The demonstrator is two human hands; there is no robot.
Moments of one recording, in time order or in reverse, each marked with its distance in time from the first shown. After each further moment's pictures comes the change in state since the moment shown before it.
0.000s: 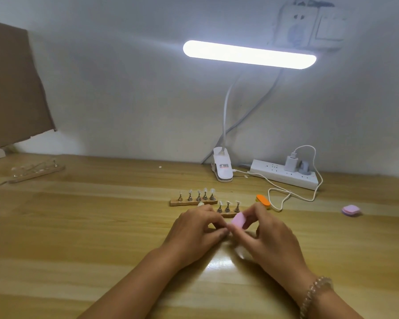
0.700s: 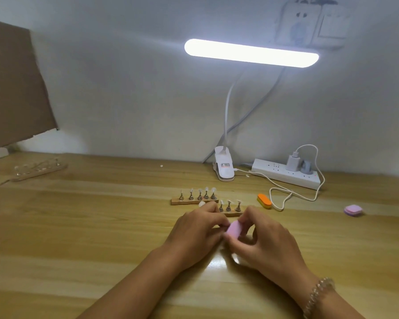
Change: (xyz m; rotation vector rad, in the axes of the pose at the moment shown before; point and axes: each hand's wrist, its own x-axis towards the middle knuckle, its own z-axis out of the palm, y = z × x) left_hand -0.002 0.003 0.001 0.104 -0.025 0.042; right_hand -0.002 -0.002 0.002 -0.018 -0.044 -0.027
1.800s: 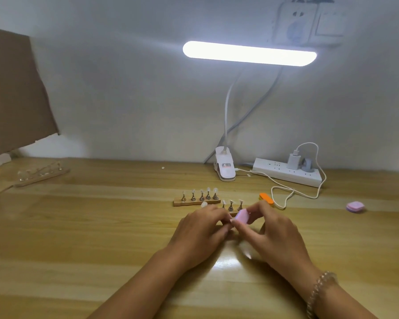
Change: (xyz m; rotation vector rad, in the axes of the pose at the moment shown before) left_hand 0.001 0.002 0.000 0.012 0.015 -0.020; right_hand 0.004 0.001 -0.003 0.071 0.079 0.059
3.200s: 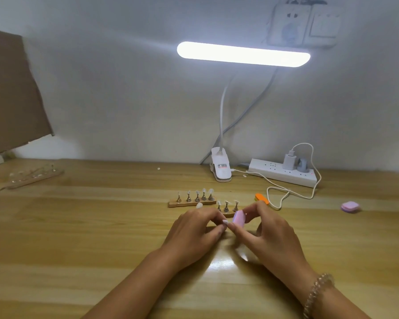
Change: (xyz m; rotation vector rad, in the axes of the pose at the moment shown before) left_hand 0.002 -0.008 0.003 -0.090 0.017 -0.020; right_hand -0.001 0.005 0.002 0.033 -0.005 -0.019
